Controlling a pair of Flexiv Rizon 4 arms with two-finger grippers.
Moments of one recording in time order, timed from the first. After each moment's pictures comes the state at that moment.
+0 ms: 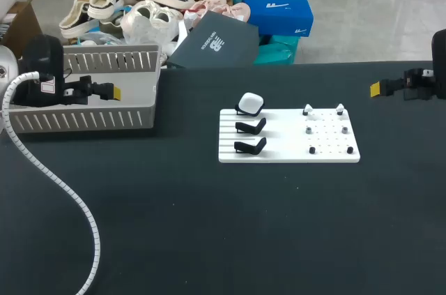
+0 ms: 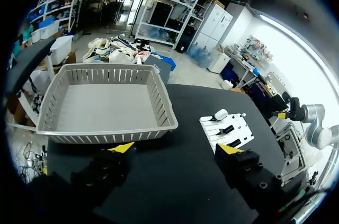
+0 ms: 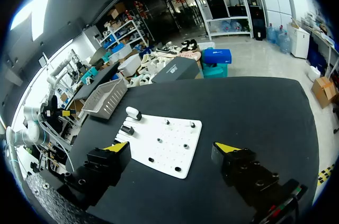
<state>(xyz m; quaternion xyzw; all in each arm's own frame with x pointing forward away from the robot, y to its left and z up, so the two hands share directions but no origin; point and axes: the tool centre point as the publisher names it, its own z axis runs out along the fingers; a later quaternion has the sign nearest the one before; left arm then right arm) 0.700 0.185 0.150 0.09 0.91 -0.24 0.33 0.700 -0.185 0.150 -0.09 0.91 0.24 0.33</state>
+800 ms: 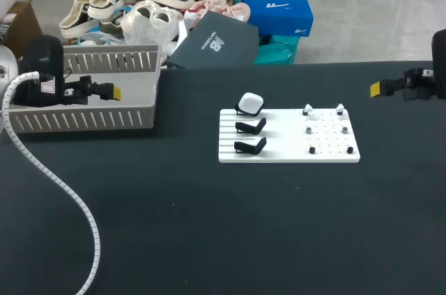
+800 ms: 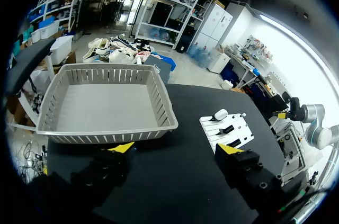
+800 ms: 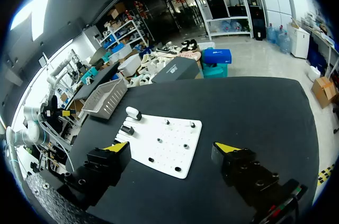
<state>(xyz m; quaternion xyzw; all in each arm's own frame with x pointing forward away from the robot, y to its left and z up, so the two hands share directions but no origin) 0.700 0.185 0.150 0.09 0.91 -0.24 0.33 0.700 -0.185 0.150 -0.09 0.91 0.24 0.33</state>
